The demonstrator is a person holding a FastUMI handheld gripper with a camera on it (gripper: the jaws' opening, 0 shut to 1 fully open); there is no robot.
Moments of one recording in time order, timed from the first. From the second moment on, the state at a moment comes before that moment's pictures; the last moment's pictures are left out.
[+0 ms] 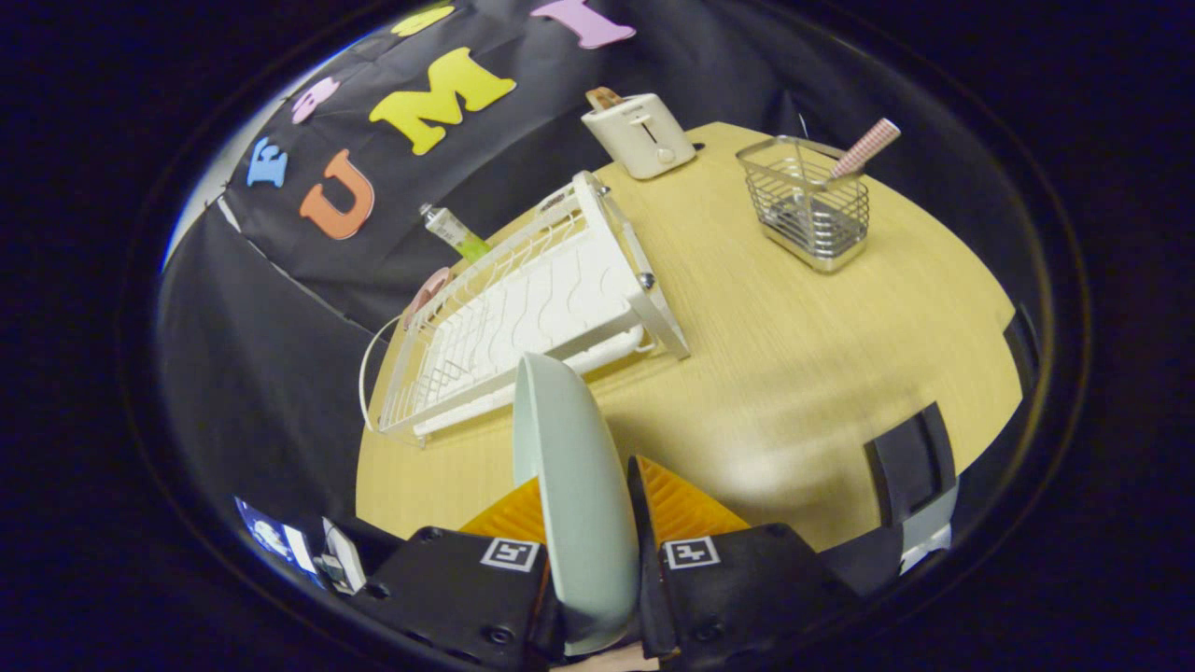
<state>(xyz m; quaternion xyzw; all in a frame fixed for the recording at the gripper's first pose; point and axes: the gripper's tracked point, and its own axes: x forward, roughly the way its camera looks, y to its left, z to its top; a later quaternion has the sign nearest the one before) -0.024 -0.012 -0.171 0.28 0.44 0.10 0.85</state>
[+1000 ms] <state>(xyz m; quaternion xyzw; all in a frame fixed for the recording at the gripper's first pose) 0.005 -0.063 -0.158 0.21 0.32 0.11 0.92</state>
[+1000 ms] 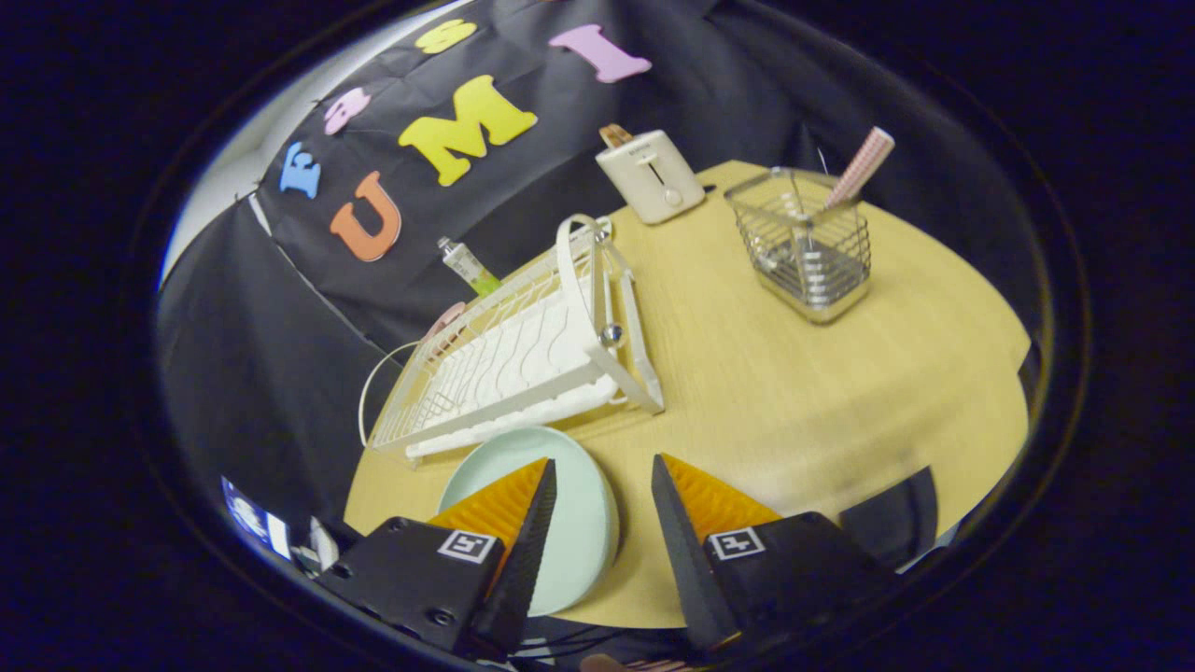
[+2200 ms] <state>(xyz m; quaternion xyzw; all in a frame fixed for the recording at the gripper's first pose) 0.107 -0.260 -0.123 0.14 0.13 0.01 0.98</state>
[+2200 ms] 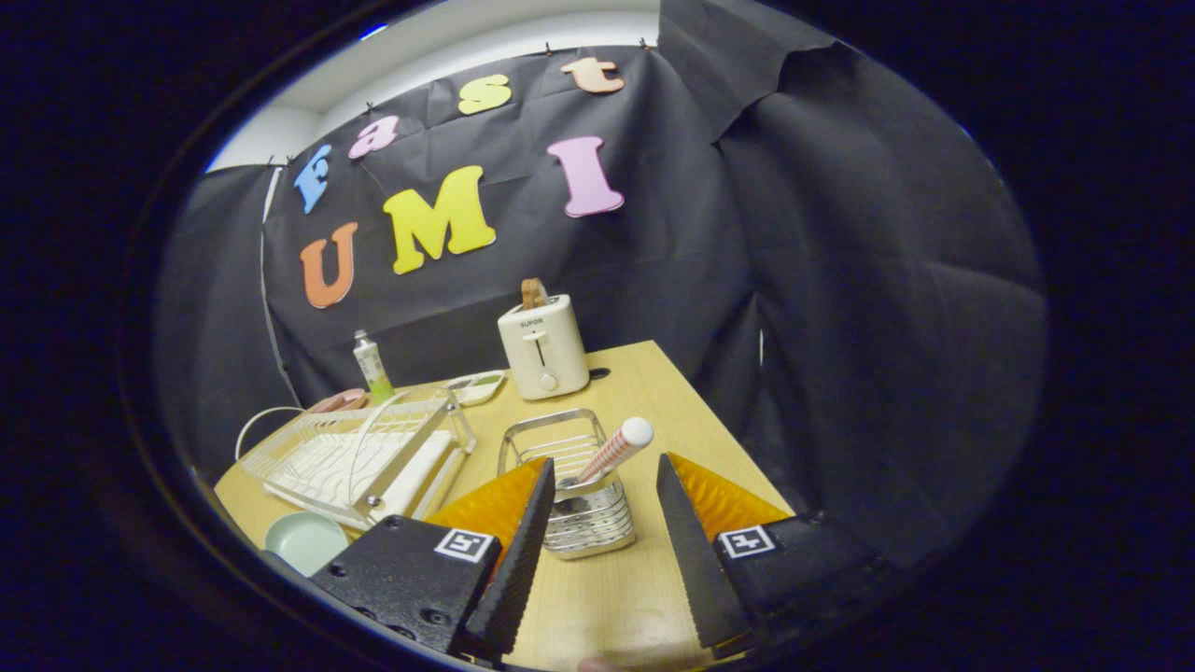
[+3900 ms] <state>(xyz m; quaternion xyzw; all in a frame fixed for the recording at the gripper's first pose) 0.005 -0.112 0.011 0.00 0.08 0.16 0.98</state>
